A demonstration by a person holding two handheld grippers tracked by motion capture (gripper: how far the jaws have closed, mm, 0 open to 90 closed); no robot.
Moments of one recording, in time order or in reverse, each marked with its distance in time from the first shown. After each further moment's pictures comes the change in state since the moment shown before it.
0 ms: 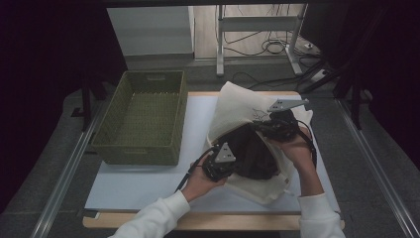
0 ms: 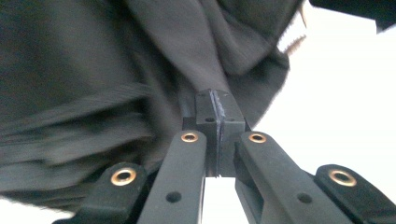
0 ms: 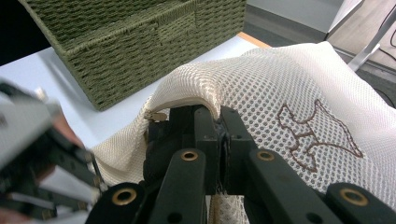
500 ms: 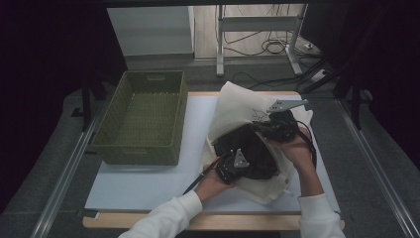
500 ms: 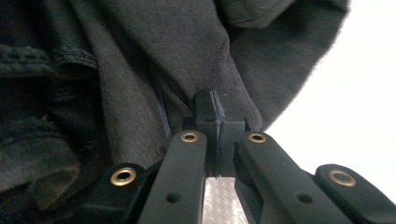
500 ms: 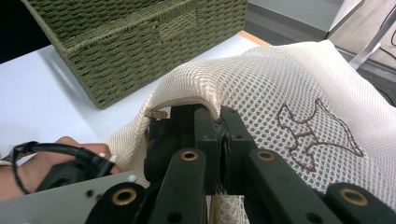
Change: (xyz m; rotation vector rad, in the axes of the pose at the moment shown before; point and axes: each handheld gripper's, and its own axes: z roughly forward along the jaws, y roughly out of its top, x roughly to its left) left arm -0.002 -0.003 0.049 0.113 0.066 0.019; right arm 0.001 0.000 0.000 0.006 0.001 -0.006
